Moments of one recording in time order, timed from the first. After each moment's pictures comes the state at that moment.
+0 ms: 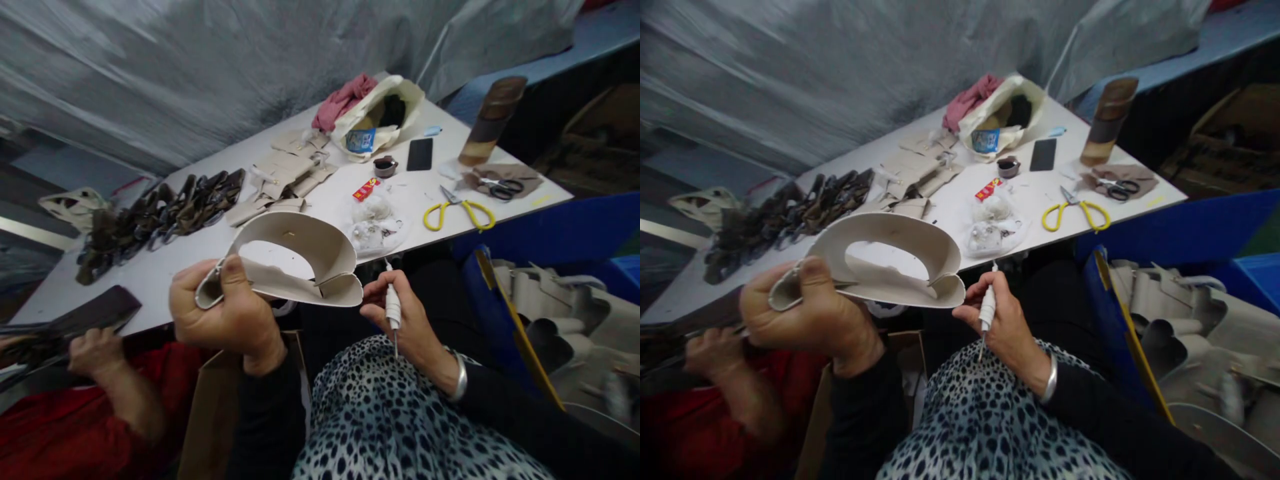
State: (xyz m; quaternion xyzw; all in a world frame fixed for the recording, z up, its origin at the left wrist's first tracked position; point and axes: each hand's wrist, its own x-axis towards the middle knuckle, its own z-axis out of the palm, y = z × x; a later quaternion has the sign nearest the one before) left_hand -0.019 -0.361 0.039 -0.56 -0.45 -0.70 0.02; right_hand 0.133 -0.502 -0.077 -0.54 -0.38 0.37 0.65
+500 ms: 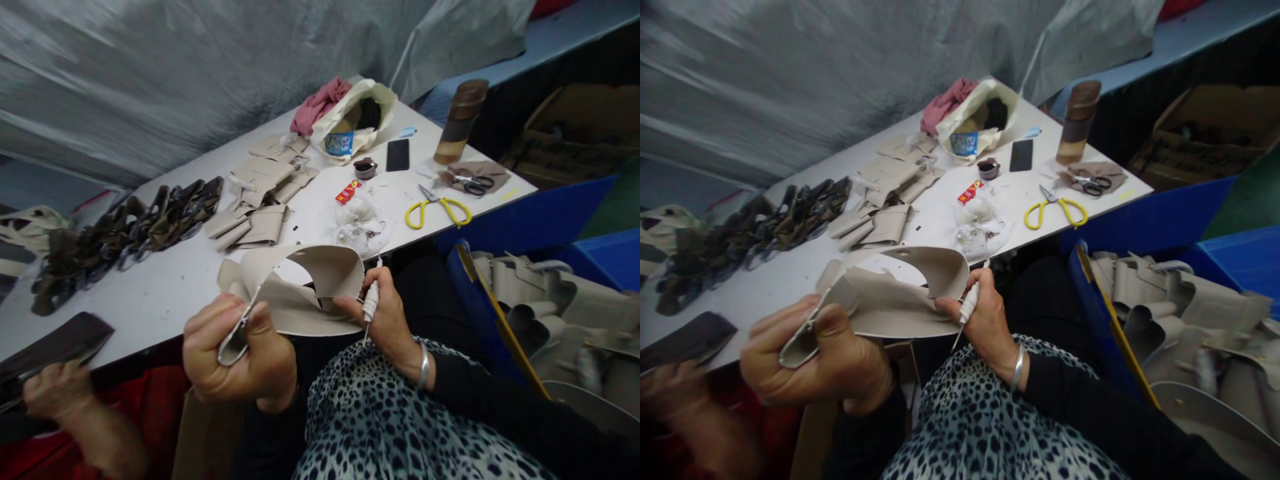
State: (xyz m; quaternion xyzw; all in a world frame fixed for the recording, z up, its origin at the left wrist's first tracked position) left_hand 0.003 -0.388 0.016 -0.61 -0.27 -0.74 -0.01; right_hand 0.122 -0.480 -0.075 -0.65 -0.30 0.27 0.64
